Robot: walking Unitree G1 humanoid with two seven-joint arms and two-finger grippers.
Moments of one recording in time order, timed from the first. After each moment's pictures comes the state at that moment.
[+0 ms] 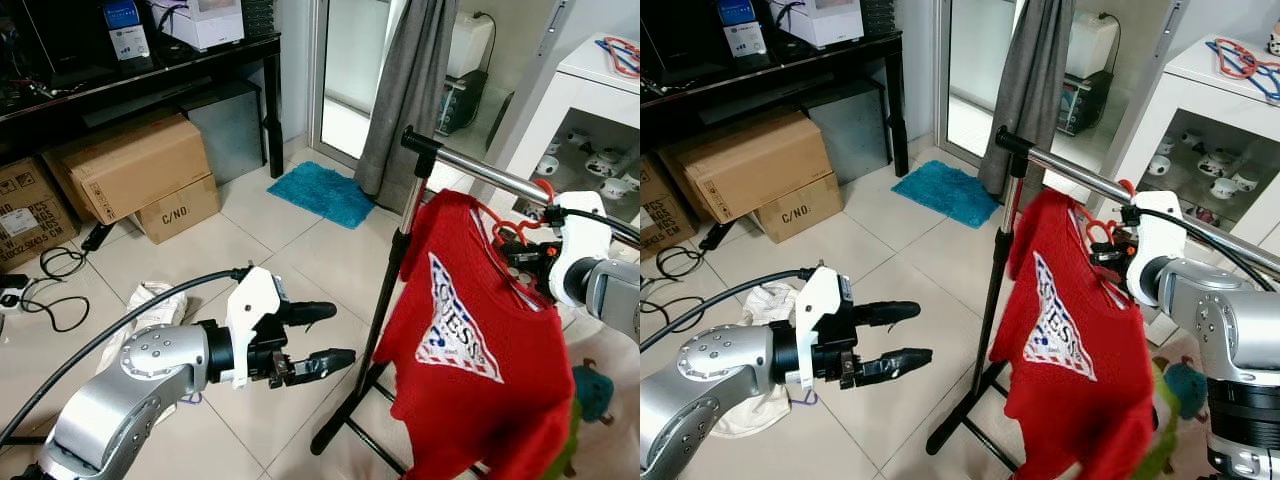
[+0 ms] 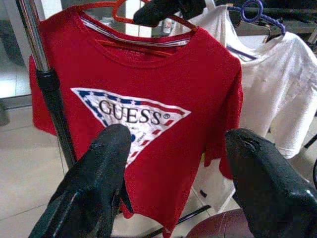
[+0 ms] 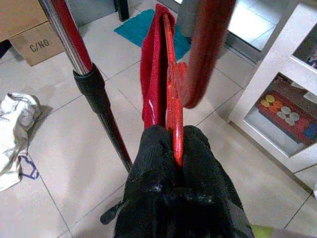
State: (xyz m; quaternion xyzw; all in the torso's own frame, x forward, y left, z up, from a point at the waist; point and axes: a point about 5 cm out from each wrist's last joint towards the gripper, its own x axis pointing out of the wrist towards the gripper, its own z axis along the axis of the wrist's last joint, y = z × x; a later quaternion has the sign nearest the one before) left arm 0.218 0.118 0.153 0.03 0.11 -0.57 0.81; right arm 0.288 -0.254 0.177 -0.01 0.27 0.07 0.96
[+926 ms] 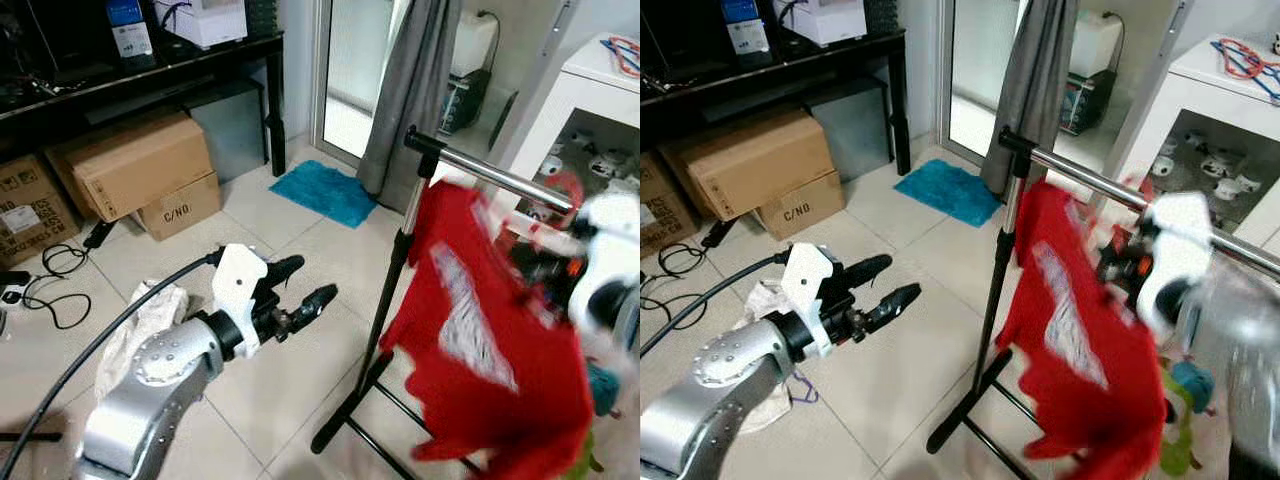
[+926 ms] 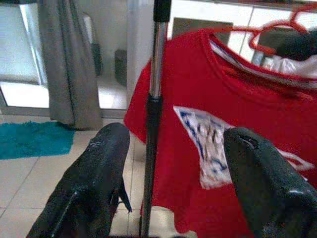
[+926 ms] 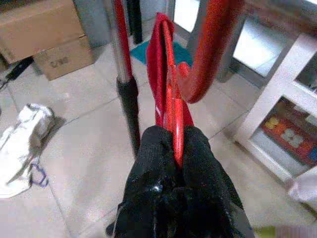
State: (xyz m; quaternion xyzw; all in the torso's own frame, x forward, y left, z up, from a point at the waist) left arm 0.238 0.118 0.151 0.00 0.05 -0.38 0.92; right arm 0.233 -0.235 0.197 -0.01 0.22 0.09 0.97
